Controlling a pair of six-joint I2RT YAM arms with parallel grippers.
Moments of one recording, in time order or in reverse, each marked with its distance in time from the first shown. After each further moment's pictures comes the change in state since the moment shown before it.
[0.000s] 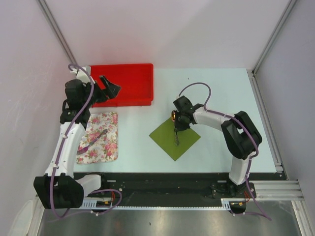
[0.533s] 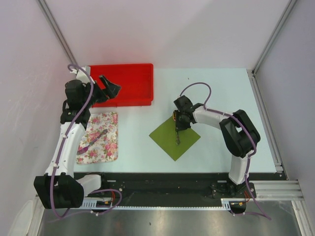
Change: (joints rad) left arm 0.006 0.004 -0.010 0.021 0.011 -0.024; right arm -0.015 0.034 0.011 0.000 0.022 0.002
